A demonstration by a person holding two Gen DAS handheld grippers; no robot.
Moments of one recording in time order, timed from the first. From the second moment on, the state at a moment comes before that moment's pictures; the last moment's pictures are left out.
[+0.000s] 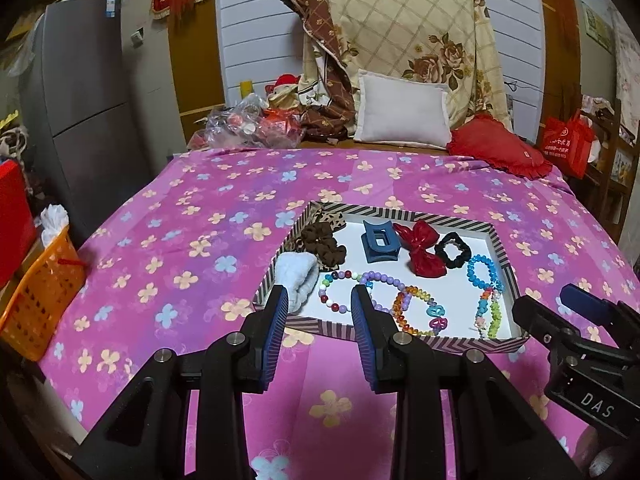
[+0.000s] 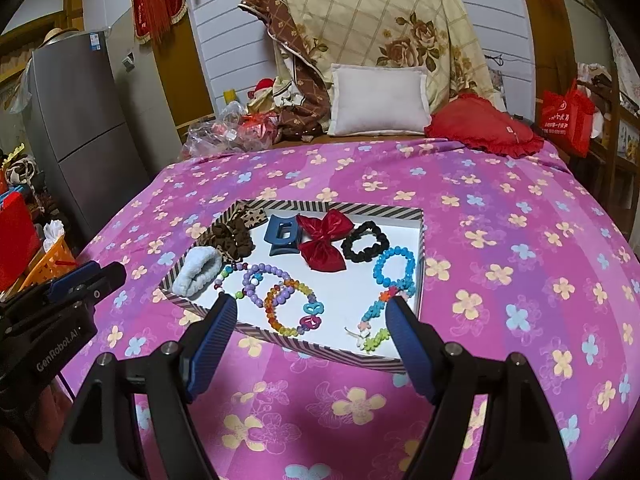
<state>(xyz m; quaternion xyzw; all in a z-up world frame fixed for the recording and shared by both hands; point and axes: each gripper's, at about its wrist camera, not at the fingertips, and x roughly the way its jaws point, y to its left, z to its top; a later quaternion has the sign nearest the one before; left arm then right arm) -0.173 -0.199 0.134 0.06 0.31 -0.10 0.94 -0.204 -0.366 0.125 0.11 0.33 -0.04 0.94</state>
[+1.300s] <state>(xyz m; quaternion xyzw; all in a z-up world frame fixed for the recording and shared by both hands) -0.159 -0.199 0.117 0.06 0.34 -0.10 0.94 -0.192 -0.366 0.112 0.11 0.35 -0.04 0.93</state>
